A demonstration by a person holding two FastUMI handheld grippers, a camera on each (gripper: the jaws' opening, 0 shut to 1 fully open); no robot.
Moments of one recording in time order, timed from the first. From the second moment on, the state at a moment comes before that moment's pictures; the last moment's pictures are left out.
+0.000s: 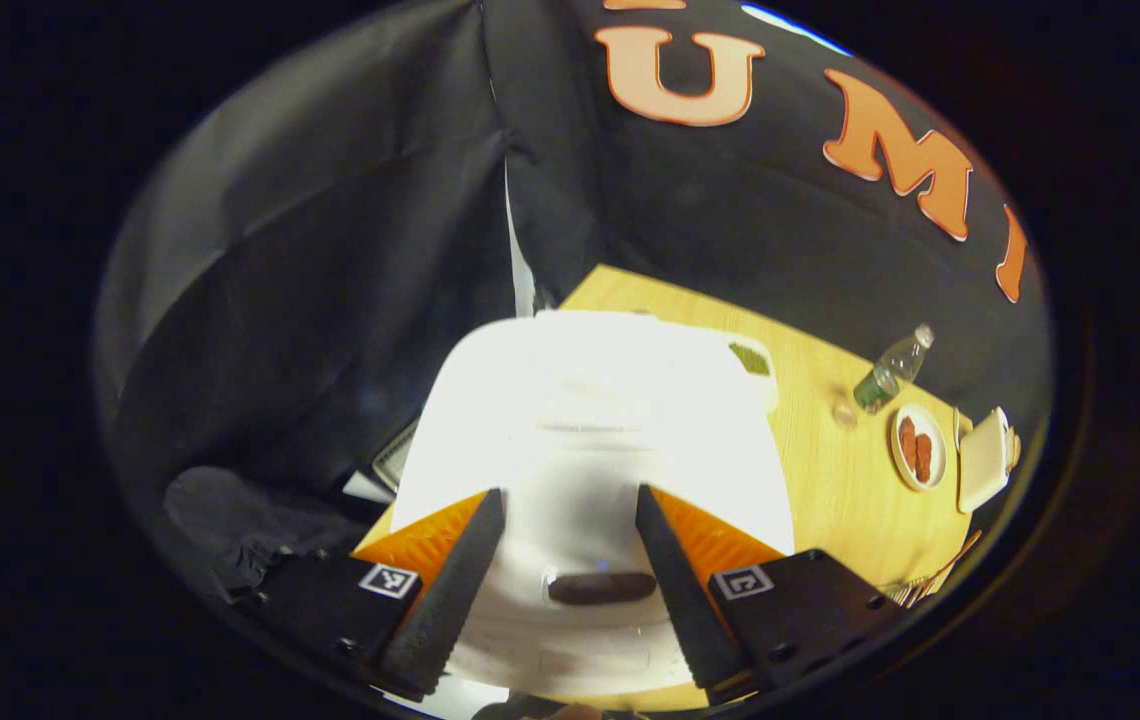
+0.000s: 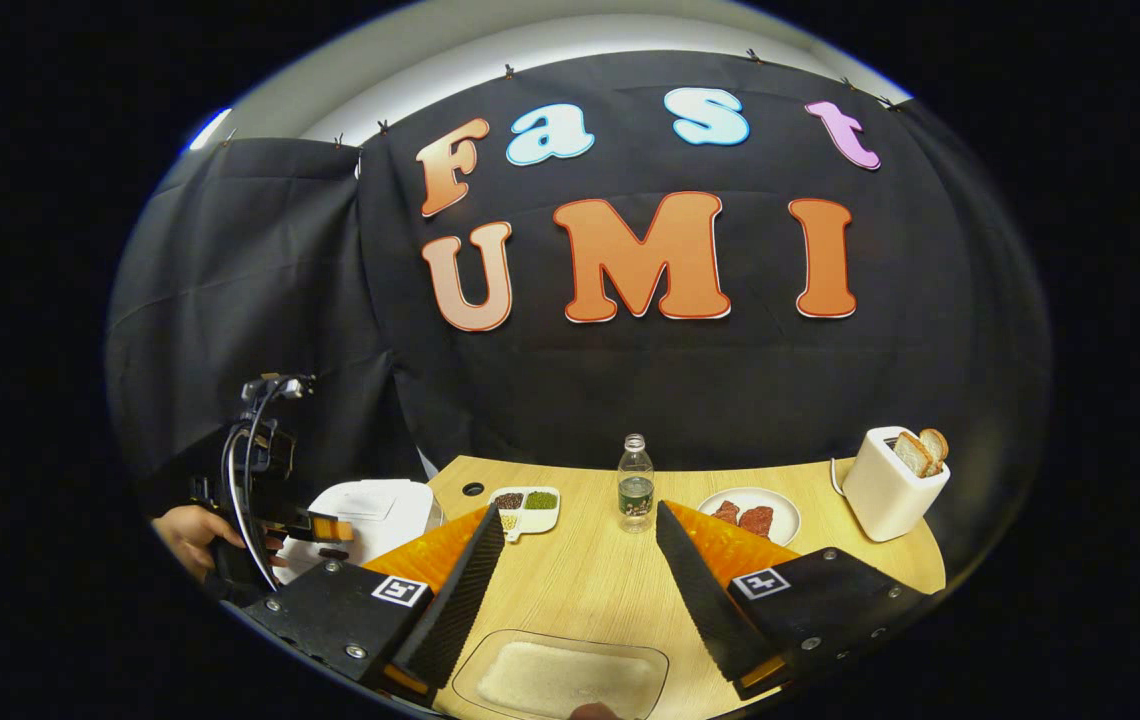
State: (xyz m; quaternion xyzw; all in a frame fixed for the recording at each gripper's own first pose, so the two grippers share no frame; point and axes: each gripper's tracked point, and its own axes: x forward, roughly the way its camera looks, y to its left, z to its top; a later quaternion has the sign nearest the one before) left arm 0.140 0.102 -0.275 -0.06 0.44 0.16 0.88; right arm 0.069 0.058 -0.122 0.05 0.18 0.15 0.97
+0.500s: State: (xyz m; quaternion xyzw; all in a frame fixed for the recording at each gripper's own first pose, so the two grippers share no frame) left arm 0.138 0.084 -0.189 -0.03 0.30 0.11 0.95; right arm 0.066 0.063 -0.112 0.06 0.16 0.15 0.97
